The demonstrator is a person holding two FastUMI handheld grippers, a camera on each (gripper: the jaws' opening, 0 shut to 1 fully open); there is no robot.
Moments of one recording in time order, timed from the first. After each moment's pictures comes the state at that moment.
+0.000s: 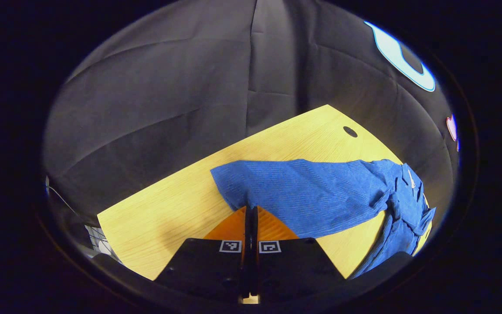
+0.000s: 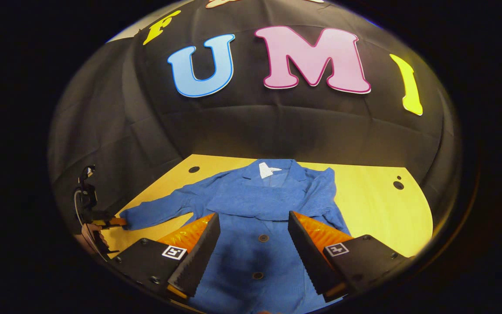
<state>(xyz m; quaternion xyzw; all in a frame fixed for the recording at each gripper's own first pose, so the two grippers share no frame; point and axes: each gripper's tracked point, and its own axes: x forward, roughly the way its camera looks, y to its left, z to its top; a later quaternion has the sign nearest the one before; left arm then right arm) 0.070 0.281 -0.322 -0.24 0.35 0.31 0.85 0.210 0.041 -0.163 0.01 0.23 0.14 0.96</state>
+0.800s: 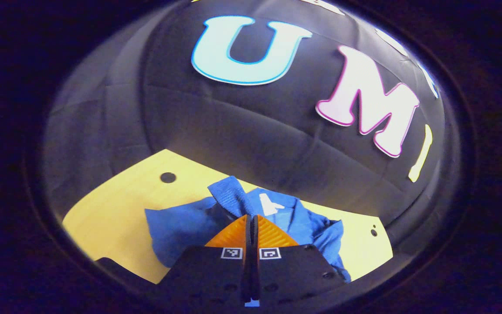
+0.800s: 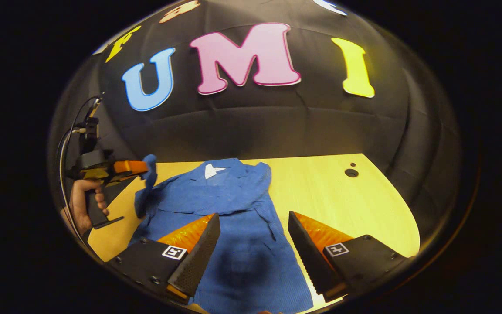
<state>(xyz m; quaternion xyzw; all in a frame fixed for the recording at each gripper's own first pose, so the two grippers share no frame) 0.329 -0.057 -0.168 -0.16 0.21 0.00 0.96 0.199 -0.123 -0.173 0.04 0.23 0.02 0.97</state>
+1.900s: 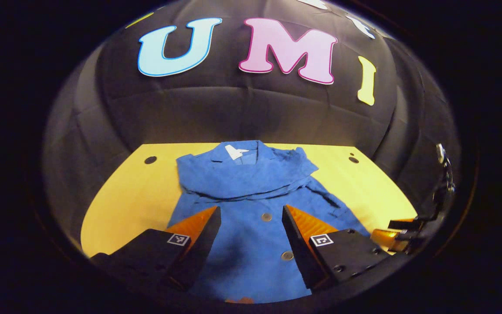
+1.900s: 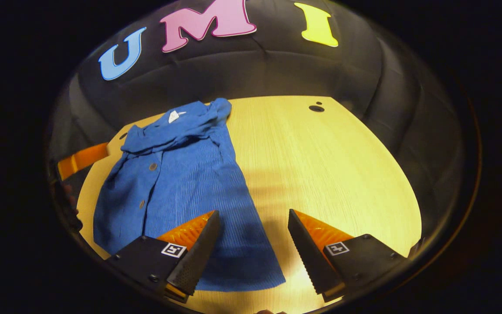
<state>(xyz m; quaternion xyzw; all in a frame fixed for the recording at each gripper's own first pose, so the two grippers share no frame) 0.111 -0.054 -0.242 0.04 0.31 -0.04 0.95 0.104 -0.181 -0.291 0.04 0.39 -0.04 0.92</state>
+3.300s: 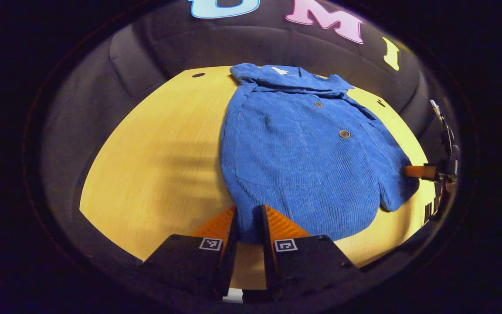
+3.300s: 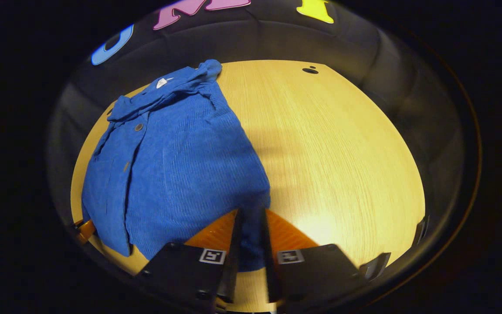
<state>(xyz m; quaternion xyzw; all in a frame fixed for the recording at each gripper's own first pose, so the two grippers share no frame) -0.036 -0.005 -0.357 -0.02 0.48 0.00 0.88 0.060 -0.173 -0.333 0.05 0.47 -0.07 0.88</state>
